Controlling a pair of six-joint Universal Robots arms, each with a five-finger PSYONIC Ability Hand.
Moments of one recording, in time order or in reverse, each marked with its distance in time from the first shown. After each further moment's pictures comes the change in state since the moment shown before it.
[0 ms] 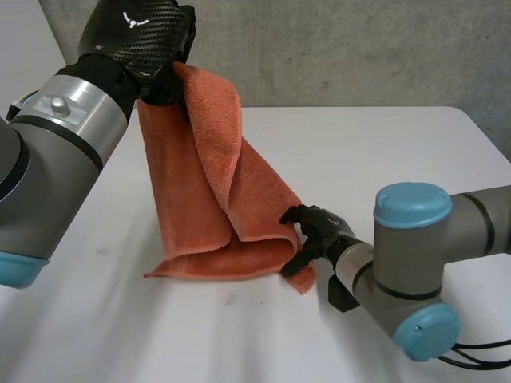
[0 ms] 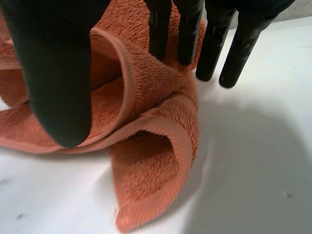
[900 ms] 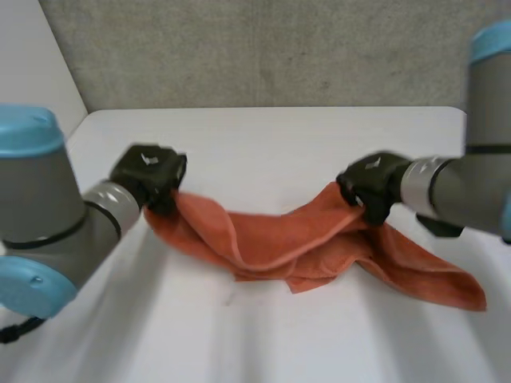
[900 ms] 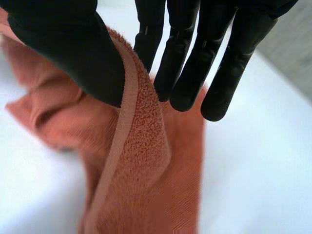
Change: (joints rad) left arm 0.111 -0.243 -0.151 -0.127 0.006 -0.047; right arm -0.179 -0.076 -0.471 0.768 -0.102 -0.938; left_hand 0.000 0.001 0.000 0.000 0.000; right_hand 0.624 0.779 0.789 0.797 0.767
